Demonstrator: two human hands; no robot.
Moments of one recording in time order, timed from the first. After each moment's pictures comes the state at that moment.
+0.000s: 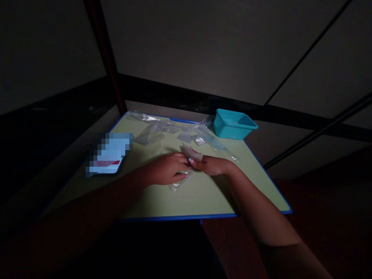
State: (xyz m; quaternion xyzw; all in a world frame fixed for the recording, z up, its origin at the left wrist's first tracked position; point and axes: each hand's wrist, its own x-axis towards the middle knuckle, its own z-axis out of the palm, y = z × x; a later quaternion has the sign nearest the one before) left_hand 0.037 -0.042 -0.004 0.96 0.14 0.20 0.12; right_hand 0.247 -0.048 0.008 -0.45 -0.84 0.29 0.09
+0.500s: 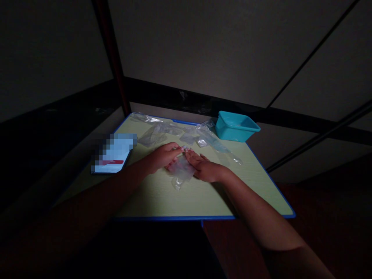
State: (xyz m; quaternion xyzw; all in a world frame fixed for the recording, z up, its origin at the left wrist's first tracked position) left_hand 0.041 -0.033 0.009 0.60 0.47 0.26 0.59; right_hand 0.229 -0.057 0.003 -0.47 -0.86 0.20 -0.05
